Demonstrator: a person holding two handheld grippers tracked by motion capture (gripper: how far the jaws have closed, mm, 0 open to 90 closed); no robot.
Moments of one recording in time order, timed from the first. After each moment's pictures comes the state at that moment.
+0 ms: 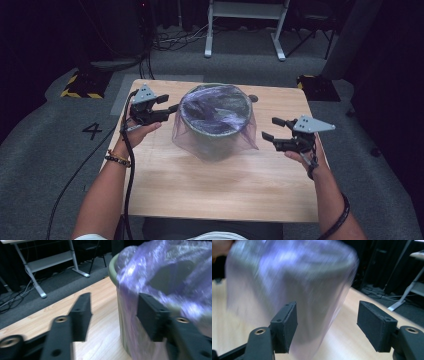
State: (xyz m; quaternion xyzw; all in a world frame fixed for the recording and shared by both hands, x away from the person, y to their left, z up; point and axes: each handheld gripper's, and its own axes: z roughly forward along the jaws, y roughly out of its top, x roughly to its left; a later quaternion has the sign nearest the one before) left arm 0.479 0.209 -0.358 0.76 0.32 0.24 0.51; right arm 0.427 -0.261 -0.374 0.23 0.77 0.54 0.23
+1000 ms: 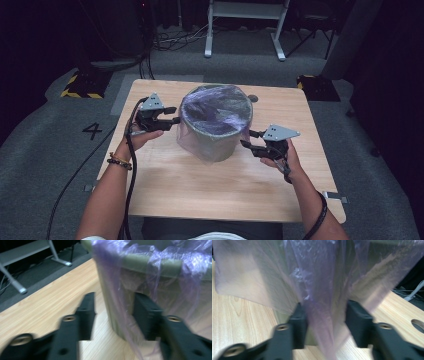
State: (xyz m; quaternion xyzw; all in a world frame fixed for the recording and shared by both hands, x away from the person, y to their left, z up) left arm 0.478 0.200 -0.385 0.82 0.24 0.18 0.49; right arm 0.425 -0.201 -0.420 0.20 0.82 0.49 0.22
